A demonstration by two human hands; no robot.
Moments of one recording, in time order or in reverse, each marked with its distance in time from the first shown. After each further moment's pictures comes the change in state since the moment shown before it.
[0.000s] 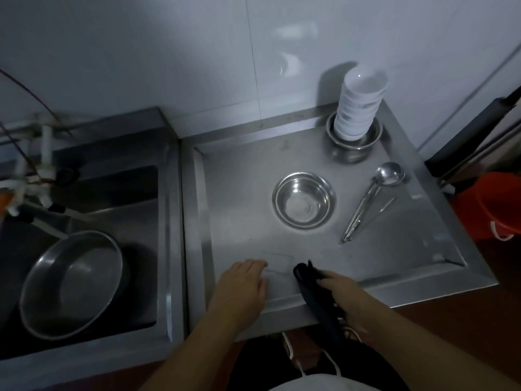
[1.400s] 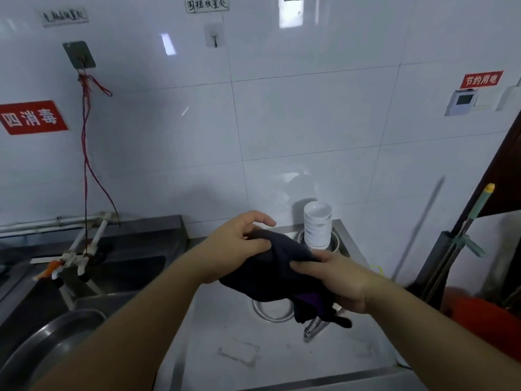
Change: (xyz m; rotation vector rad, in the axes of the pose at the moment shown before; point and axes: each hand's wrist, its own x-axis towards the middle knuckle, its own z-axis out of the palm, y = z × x) left_hand -0.066 0.219 -0.258 -0.653 0.223 0.238; right_hand -0.237 -0.188 -0.112 -0.150 -0.492 -0.698
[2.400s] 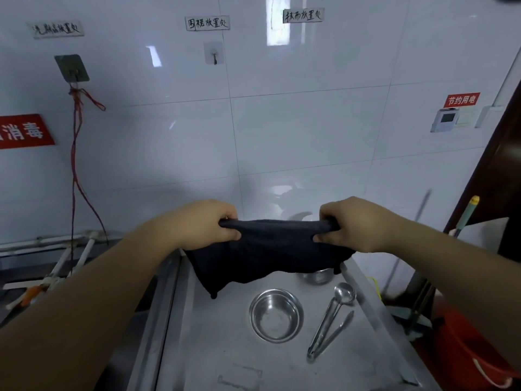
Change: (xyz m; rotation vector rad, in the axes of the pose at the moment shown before) left_hand 0.041 0.011 -0.113 0.820 -0.089 0.091; right_hand 0.021 -0.124 -0.028 -1.503 0.330 -0.268
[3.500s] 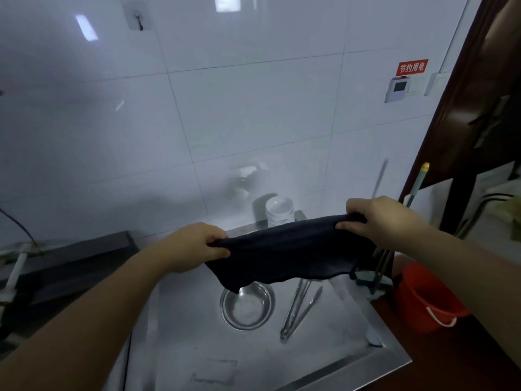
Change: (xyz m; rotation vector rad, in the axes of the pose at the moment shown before) left_hand 0.079 -0.003 0.097 -0.056 -0.123 0.113; right_hand -0.066 0.118 0.030 -0.051 0.057 0.325
